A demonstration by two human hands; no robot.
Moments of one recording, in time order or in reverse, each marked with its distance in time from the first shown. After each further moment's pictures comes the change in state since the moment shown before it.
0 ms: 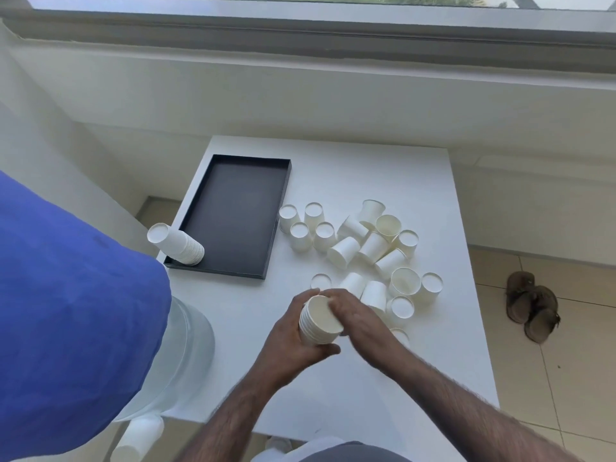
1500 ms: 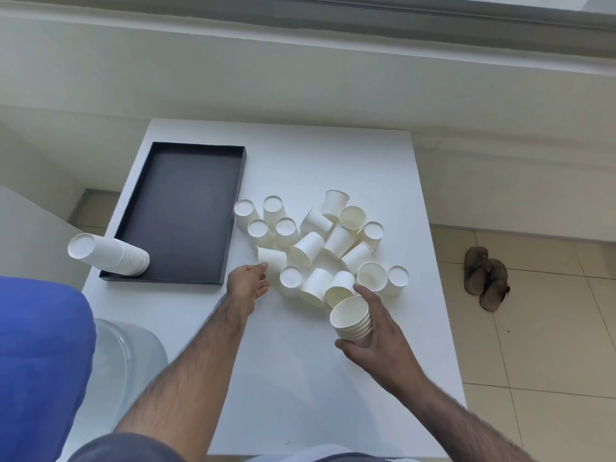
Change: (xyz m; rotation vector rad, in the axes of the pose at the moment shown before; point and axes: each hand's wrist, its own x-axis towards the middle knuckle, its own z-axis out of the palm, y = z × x) left_hand 0.190 -0.061 -0.007 -0.467 0.381 -0.632; right_hand -0.027 0.054 -0.059 -0.283 0.292 0.091
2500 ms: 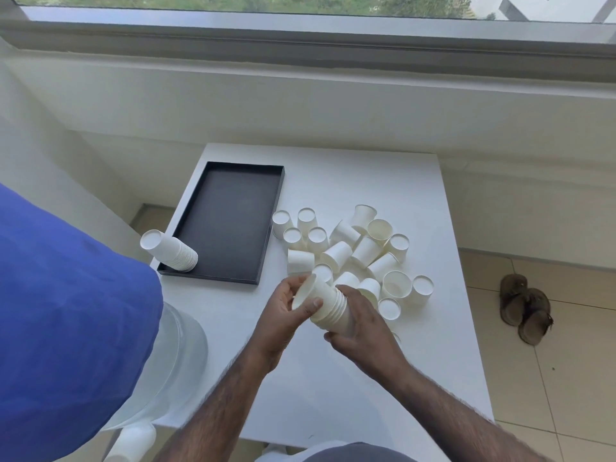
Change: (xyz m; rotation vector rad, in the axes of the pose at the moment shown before) left_hand -0.180 -0.013 -0.045 0.052 -0.438 0.472; right_hand -0.006 -0.056 0.036 -0.086 -0.027 -0.175
